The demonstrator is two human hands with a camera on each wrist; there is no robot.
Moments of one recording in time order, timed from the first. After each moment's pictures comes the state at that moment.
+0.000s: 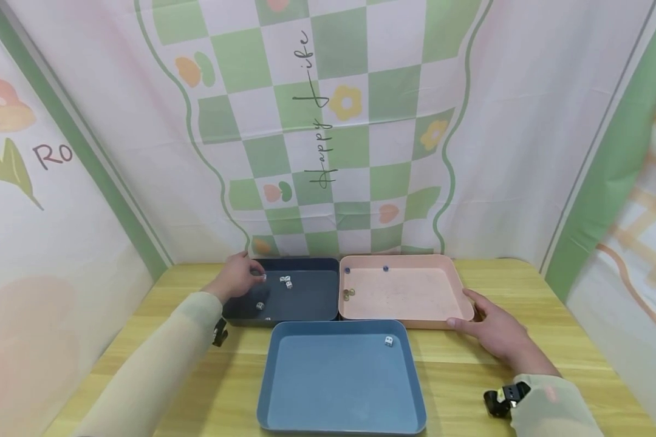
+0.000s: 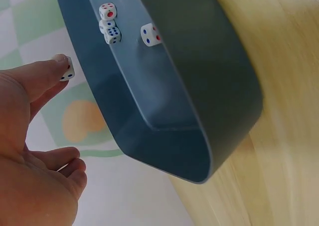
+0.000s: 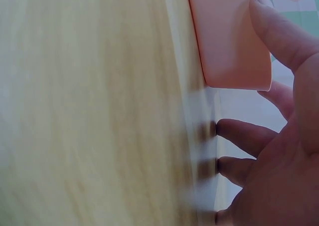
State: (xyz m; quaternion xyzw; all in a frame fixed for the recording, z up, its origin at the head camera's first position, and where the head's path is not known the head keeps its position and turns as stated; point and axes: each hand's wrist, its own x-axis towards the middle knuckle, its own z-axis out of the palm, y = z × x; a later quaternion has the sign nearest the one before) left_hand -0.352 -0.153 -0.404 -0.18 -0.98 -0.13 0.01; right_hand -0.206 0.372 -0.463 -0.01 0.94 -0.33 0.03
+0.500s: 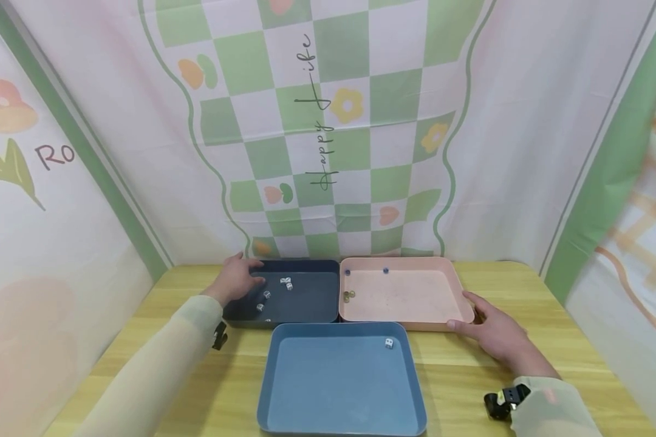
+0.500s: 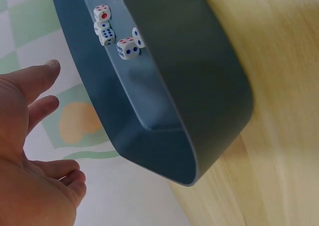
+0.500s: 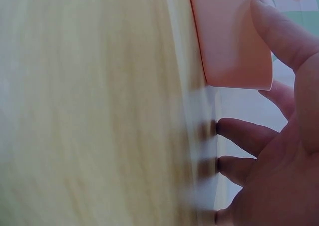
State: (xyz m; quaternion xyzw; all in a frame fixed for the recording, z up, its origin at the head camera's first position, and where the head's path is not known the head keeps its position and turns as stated) left_hand -0.348 -0.155 -0.408 -0.12 -0.98 -0.15 0.01; right_hand -0.204 0.370 -0.461 -0.01 0.94 -0.33 0.03
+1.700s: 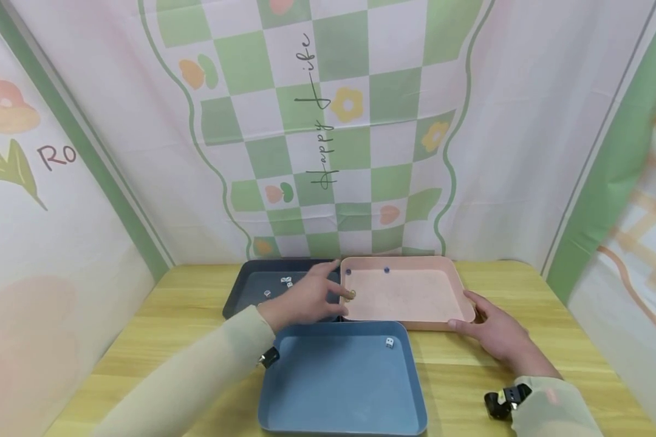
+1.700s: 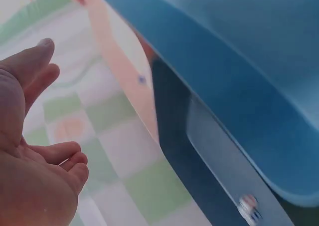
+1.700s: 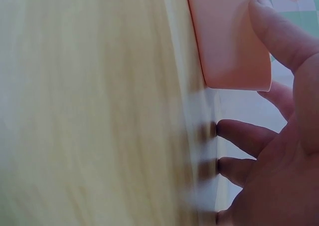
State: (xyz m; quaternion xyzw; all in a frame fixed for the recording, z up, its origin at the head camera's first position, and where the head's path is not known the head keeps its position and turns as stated) left_hand -0.266 -0.011 -0.379 -0.36 -0.92 -0.16 -0.03; right_hand -0.204 0.371 -0.463 0.00 0.94 -0.34 0.04
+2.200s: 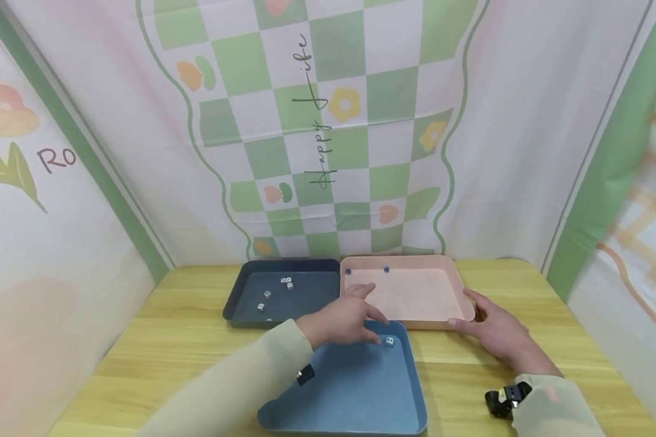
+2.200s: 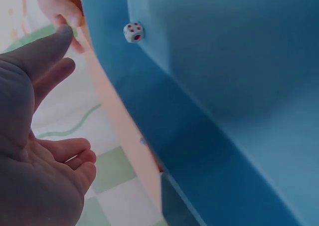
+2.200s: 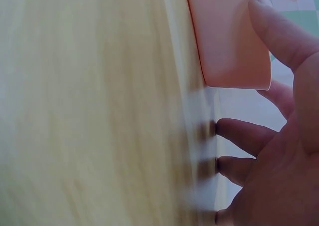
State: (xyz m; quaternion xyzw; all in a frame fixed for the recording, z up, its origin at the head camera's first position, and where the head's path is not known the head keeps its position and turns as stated) left_hand -0.242 0.048 -0.404 -0.40 -0.91 -0.05 -0.05; right_hand -0.205 0.373 -0.467 -0.01 0.94 -0.34 0.03
